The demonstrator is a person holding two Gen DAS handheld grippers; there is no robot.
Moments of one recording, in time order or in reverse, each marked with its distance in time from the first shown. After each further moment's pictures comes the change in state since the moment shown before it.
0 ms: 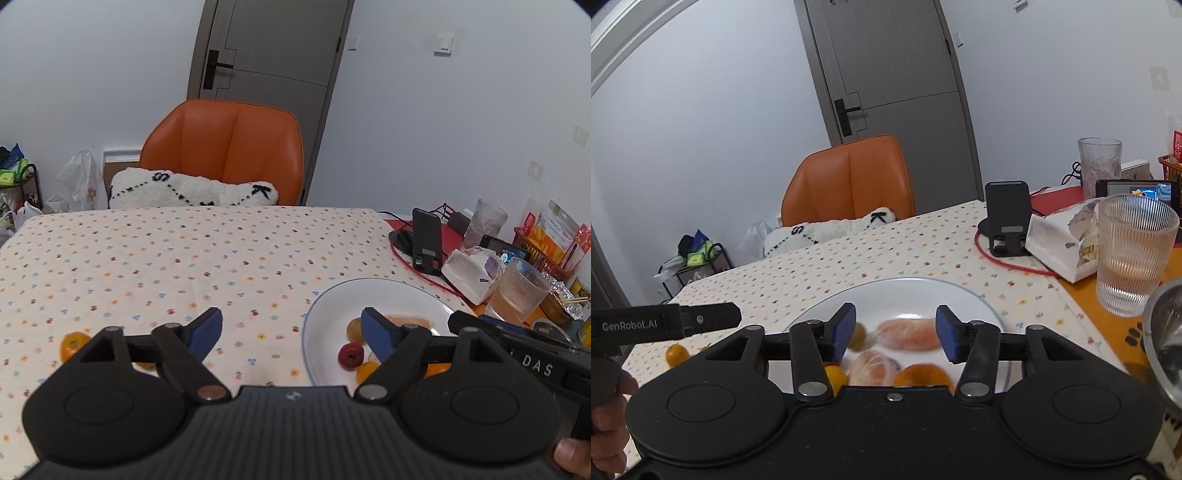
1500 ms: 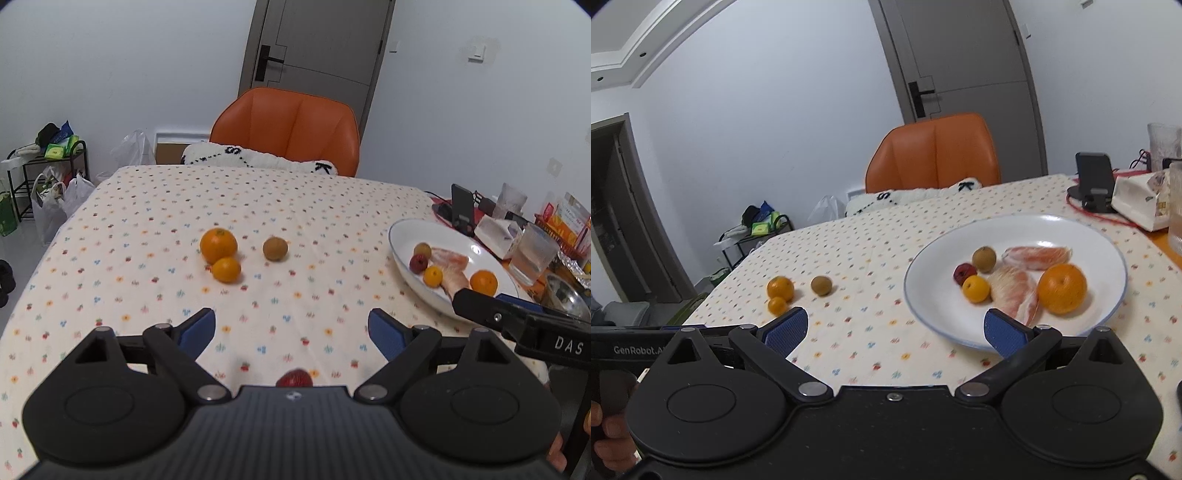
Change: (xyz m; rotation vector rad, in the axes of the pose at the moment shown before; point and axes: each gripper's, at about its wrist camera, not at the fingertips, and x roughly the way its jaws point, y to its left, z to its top) left arm -0.100 0.072 -0.084 -0.053 0.012 0.099; right arm -0.038 0.076 -0.061 -0.073 0.046 0.190
